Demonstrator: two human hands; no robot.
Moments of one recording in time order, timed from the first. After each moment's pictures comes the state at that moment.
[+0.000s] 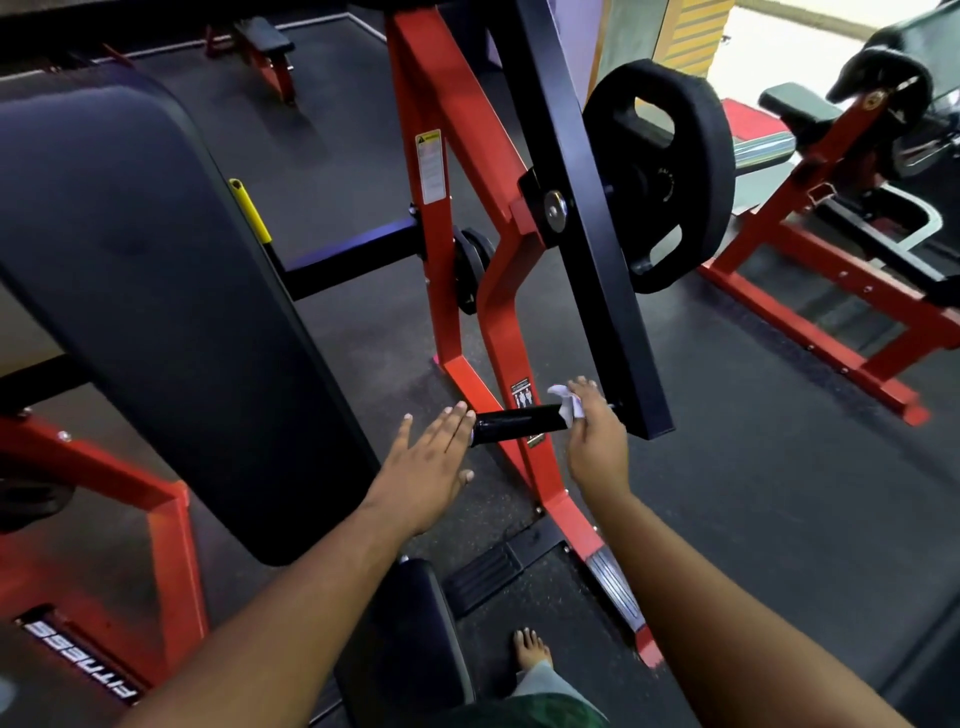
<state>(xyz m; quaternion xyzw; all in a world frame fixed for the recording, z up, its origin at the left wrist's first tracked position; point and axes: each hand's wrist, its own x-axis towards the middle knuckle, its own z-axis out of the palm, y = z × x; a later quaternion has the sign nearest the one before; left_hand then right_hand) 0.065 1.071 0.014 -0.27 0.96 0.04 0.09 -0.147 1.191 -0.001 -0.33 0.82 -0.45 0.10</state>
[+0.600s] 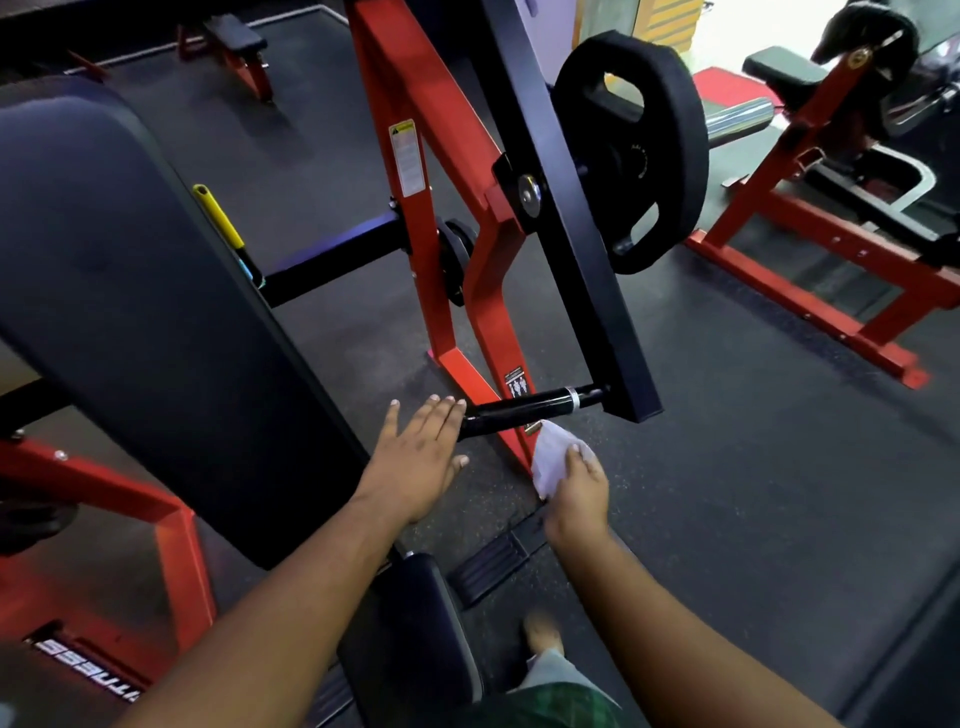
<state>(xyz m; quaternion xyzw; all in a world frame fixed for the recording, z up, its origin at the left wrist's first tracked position) 0.051 1.071 0.026 -0.27 0.96 0.00 0.10 -0.095 1.215 -0.037 0.14 0.61 -0.70 0.36</state>
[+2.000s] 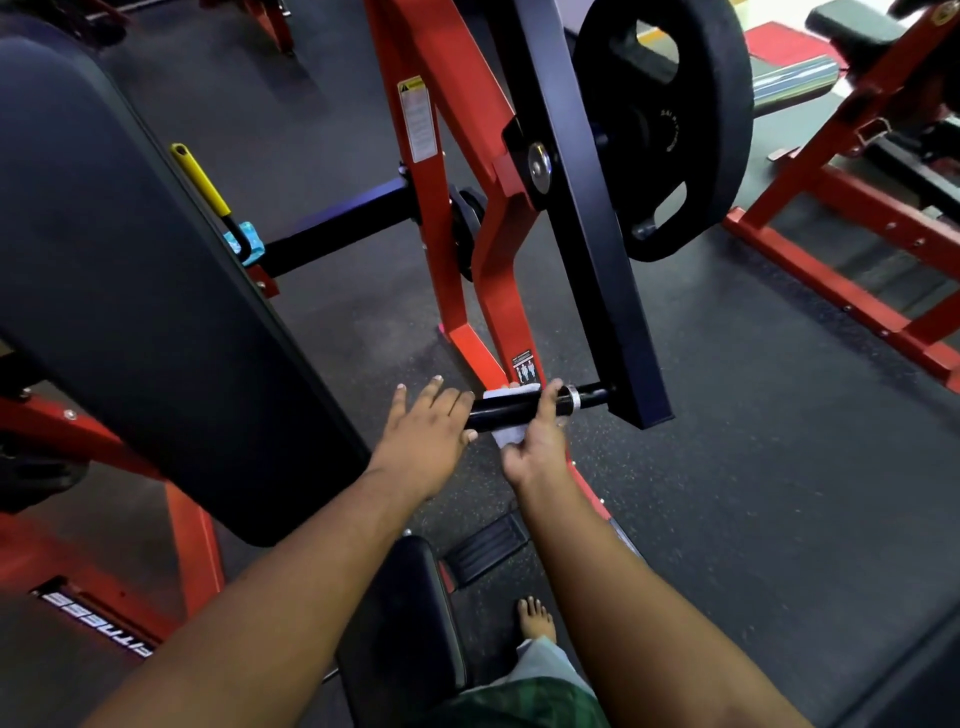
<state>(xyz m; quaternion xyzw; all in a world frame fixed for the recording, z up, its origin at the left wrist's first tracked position) -0.001 1.069 0.019 -0.32 0.94 0.05 0.11 -0.131 1.132 -0.044 0.20 0.38 -0.78 0.45</state>
